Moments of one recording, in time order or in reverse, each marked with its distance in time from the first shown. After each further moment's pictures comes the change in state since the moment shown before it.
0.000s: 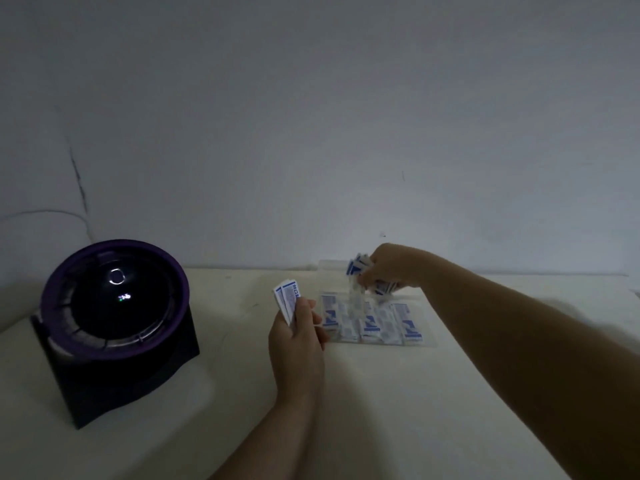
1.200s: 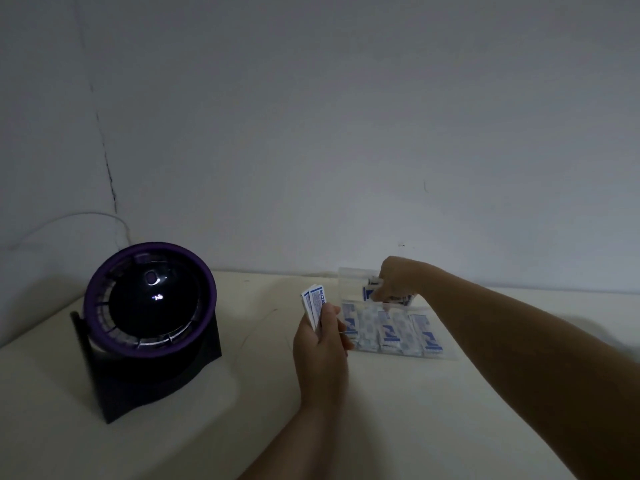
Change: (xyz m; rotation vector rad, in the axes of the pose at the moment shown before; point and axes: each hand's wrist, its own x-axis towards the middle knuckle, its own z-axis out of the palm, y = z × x) left_hand 0.004 0.000 -0.002 0.002 -0.049 0.001; right_hand 0.012 -0.021 0.012 -0.475 -0.022 -0.072
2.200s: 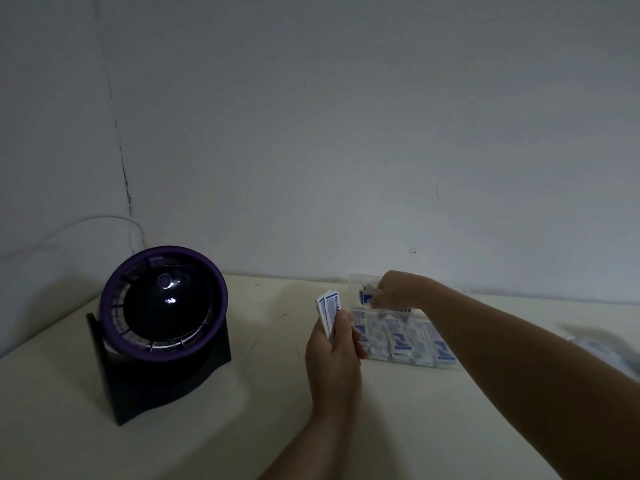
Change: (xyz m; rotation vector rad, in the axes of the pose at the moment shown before) left_hand -0.001 -0.001 0.000 0.044 -0.028 0.007; right_hand 0.025 -0.006 0.022 0.121 -0.012 0.034
